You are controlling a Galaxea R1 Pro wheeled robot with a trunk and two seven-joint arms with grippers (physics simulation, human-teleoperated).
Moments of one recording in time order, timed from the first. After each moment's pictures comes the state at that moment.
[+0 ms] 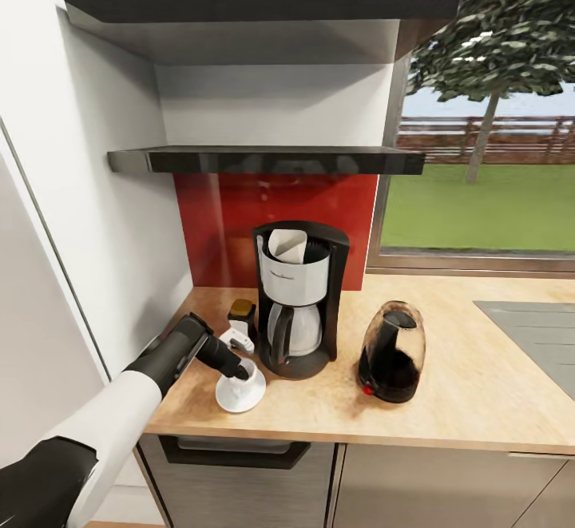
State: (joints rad) left arm -0.93 0.01 -0.29 -0.61 -0.42 0.81 -0.76; right arm -0.11 -0.08 0.22 -0.03 -0.23 0.03 -0.02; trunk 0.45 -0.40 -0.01
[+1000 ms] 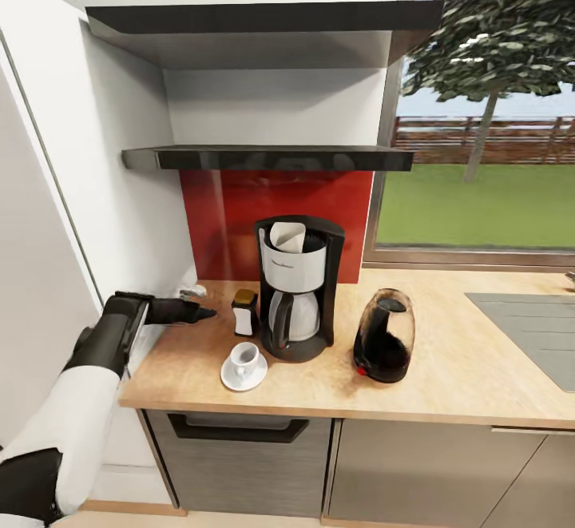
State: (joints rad) left arm -0.92 0.10 0.19 -0.85 -0.41 0.71 -0.77; right arm -0.11 -0.08 0.22 -0.03 -0.23 0.03 -0.02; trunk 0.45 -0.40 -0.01
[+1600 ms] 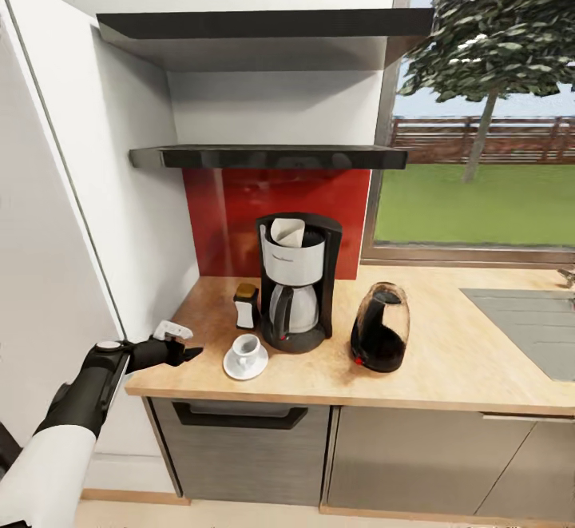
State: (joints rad) left arm -0.70 0.14 0.24 -0.88 -0.41 0.43 -0.77; right arm -0.11 -0.08 0.21 -0.03 -0.24 0.03 -0.02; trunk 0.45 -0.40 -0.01
